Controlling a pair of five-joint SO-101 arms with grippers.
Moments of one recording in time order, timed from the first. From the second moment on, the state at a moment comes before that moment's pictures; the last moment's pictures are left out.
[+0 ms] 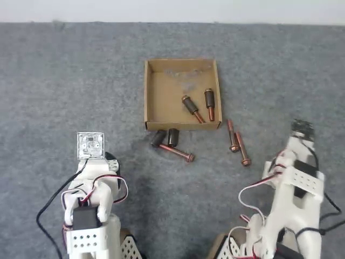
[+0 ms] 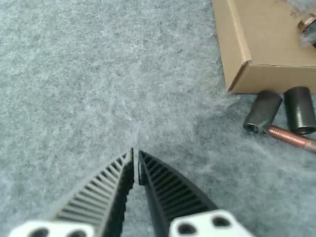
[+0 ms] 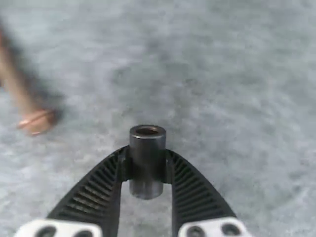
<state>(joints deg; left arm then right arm) -11.6 -103.3 97.5 63.6 0.9 24.4 -33.8 67.3 51.5 8.8</state>
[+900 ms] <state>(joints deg) -3.9 -61.1 63.9 66.4 -4.7 25.3 -33.8 68.7 50.2 10.7</state>
